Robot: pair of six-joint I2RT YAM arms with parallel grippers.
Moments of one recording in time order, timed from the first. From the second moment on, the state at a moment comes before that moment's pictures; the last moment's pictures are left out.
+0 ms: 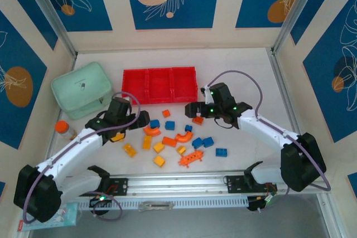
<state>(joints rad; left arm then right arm) -0.49 1.06 0.68 -0.52 0.00 -0.63 0.55 1.30 0.82 -0.33 -0.26 0.44</state>
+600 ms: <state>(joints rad) -0.62 1.44 0.90 -0.58 -0.05 -0.60 0.77 1.38 0.82 -0.29 -0.18 0.42</state>
